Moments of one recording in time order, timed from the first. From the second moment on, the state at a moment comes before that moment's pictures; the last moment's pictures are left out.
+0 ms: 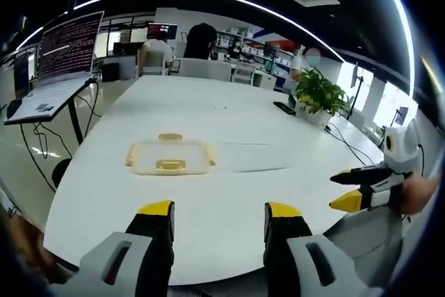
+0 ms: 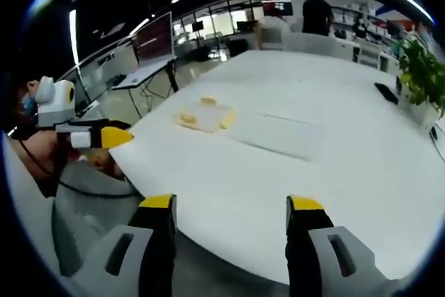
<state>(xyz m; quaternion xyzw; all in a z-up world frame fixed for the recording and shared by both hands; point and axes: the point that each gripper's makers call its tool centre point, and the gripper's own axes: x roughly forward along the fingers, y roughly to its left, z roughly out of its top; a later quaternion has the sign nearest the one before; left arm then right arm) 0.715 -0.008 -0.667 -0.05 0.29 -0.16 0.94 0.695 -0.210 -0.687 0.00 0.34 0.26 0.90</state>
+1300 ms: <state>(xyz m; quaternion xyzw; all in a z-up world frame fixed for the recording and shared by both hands) 0.808 0.052 -0.659 0.04 0.28 -0.19 0.94 0.796 -0.162 -0.653 -0.05 0.31 0.35 0.88</state>
